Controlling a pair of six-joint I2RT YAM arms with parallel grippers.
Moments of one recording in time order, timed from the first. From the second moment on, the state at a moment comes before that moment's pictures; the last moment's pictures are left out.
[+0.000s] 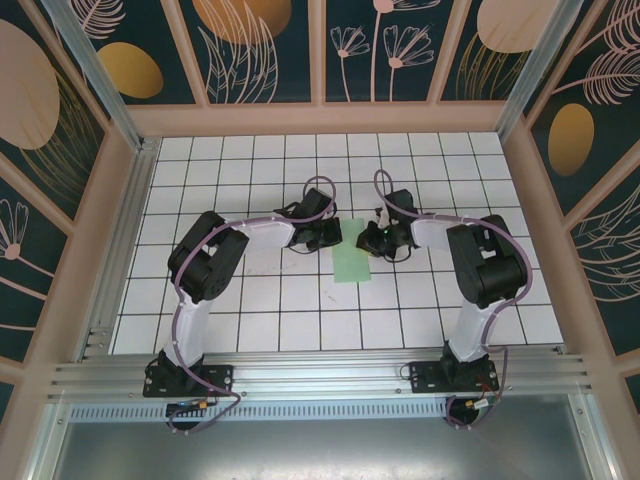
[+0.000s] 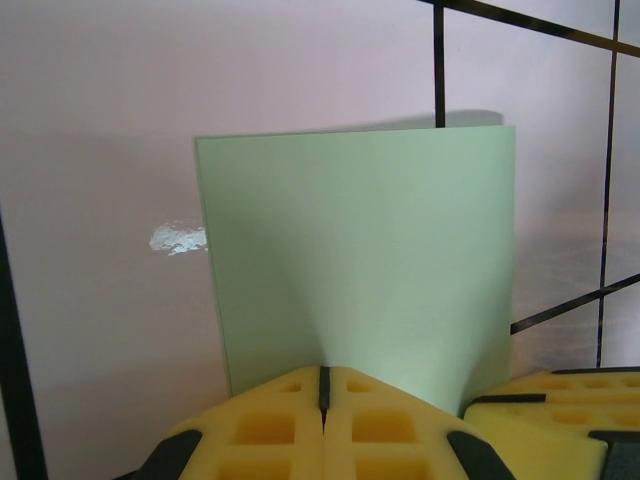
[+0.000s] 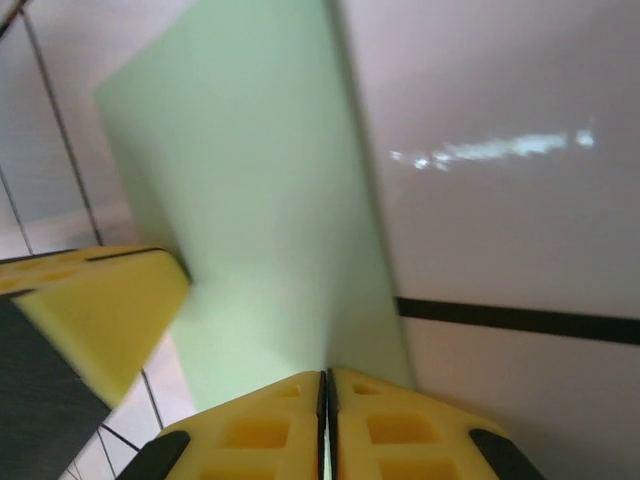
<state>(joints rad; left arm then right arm) -0.68 2.12 1.33 -0.15 0.22 -0.82 0.34 1.83 0.93 -0.19 -0.51 0.66</state>
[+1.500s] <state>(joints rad) -0.69 2.15 1.45 -0.15 0.32 -0.80 0.33 1.67 0.68 -0.15 -0.64 0.65</state>
